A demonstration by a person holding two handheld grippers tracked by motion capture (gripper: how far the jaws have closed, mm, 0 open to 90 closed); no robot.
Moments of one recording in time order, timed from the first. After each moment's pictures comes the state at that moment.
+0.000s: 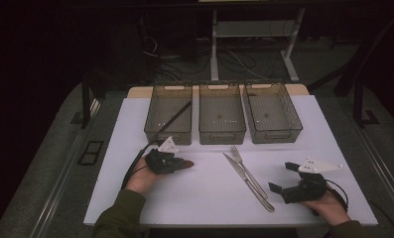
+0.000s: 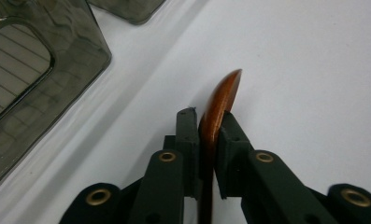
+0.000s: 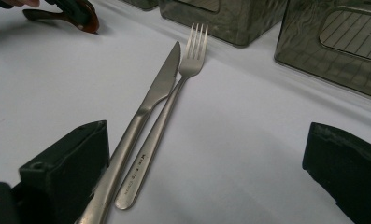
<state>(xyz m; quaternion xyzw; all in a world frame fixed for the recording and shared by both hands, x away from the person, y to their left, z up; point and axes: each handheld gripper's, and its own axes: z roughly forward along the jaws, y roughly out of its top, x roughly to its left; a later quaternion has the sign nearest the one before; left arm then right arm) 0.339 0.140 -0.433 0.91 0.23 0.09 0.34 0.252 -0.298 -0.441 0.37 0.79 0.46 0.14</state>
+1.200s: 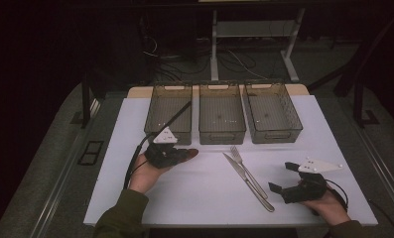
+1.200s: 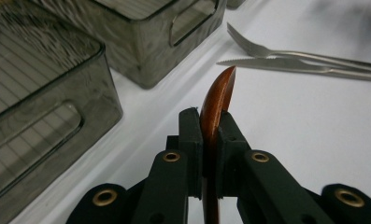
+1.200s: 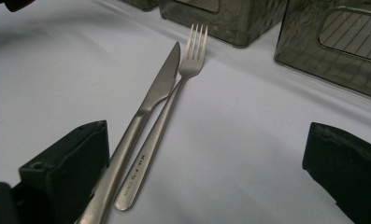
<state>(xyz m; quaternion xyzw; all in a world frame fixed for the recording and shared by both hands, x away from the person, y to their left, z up) 0.334 0.131 -0.396 0.86 0.28 0.10 0.41 0.252 -0.298 -0.441 0.37 0.79 0.46 0.14</state>
